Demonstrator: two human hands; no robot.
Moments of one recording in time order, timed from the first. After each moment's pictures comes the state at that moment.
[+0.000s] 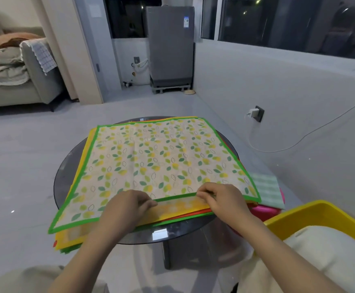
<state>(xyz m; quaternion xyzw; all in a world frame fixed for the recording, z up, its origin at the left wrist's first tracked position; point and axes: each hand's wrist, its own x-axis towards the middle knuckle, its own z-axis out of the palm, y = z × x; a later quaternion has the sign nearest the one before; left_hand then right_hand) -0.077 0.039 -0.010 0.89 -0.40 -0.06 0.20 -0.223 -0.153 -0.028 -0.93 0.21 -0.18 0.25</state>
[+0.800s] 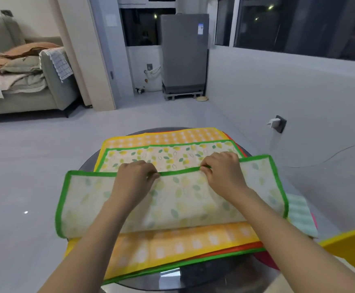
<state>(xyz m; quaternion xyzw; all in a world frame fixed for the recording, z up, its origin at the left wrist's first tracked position) 0.039 -0.014 0.003 0.87 -0.43 0.15 0.20 -0.097 -0.203 -0.002 -0.94 0.20 -0.26 0.07</state>
